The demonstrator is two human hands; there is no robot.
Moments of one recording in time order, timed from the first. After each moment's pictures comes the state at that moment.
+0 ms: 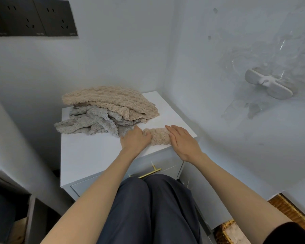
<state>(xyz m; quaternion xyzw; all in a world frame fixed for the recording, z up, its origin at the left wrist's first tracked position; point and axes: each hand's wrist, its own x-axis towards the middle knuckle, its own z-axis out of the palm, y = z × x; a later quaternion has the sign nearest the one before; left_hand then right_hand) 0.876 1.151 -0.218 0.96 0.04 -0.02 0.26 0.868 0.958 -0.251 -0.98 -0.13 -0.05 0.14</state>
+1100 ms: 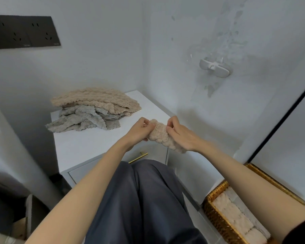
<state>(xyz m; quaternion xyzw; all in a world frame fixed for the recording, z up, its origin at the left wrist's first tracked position) 0.795 1.125 -0.174 0.81 -0.13 -0.15 0.56 0.758 0.936 -0.186 -0.95 -0.10 -0.02 0.29</state>
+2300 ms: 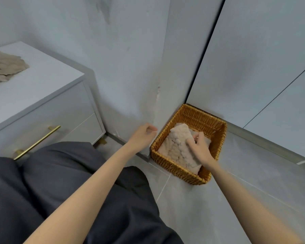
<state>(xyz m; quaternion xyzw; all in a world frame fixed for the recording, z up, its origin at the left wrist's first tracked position) 0.684 0.916 -0.330 0.80 -0.28 -0.32 0.43 0.534 0.742 -0.389 -0.79 0.36 -0.12 0.48</state>
